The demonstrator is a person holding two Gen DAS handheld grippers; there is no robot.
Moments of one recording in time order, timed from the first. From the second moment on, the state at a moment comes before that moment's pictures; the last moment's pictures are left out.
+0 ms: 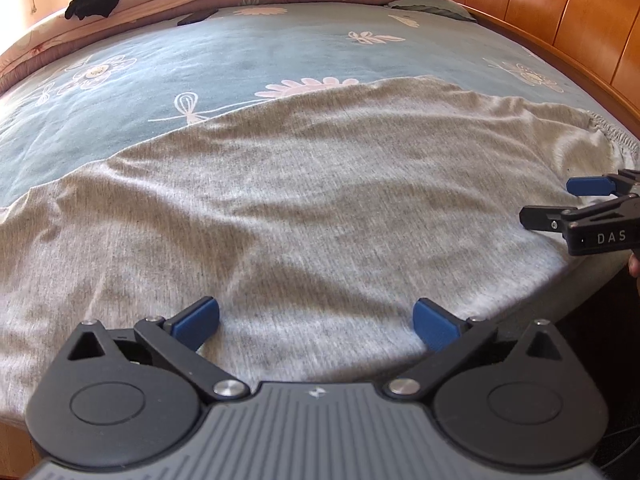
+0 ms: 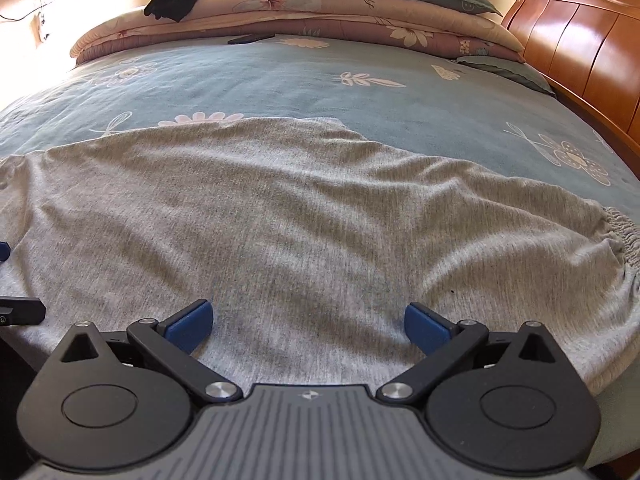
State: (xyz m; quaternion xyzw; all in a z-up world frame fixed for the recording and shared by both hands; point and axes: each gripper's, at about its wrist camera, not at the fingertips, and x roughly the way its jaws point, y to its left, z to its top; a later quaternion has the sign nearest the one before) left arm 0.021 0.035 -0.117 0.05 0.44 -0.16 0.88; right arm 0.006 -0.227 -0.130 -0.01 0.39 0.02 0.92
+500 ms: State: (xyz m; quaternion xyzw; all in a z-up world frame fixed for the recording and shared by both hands) left arm 0.057 0.095 -0.120 -0.12 0.44 -0.20 0.87; right arm 0.003 -0.226 -0.140 -0.01 0.38 0.02 0.93
